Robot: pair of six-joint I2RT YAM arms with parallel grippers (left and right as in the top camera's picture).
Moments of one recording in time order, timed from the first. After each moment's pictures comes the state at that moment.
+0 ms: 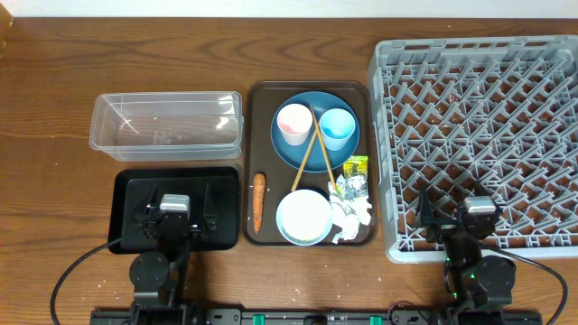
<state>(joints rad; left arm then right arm) -0.01 0.01 0.03 -0.12 0.02 0.09 0.03 0.01 0.01 -0.07 -0.03 0.00</state>
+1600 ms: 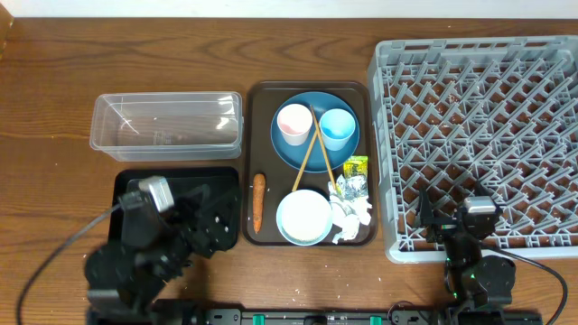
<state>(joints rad) -0.01 0.34 0.63 -0.51 0.60 -0.67 0.03 0.01 0.01 -0.07 -0.03 0.00</state>
